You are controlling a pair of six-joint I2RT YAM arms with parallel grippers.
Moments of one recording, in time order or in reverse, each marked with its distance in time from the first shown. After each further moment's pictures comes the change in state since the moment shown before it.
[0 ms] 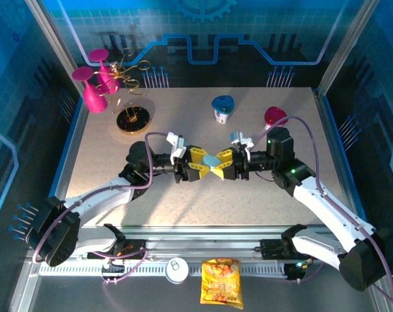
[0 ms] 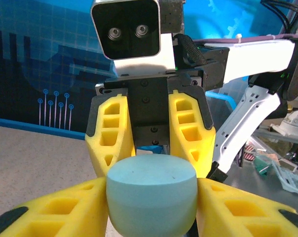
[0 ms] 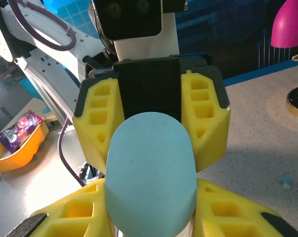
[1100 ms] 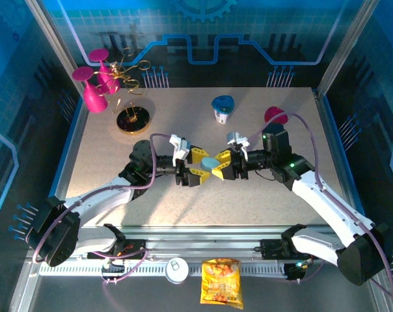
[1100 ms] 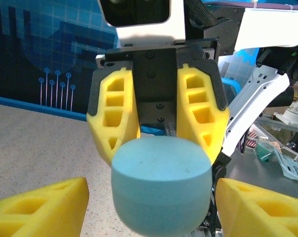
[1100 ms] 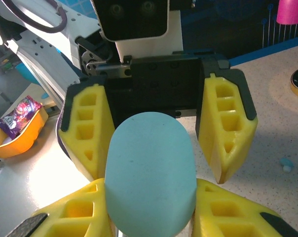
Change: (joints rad) left arm 0.000 0.000 0.000 -0.117 0.008 0.068; right arm 0.008 0.053 0.083 -0.198 0.012 -0.129
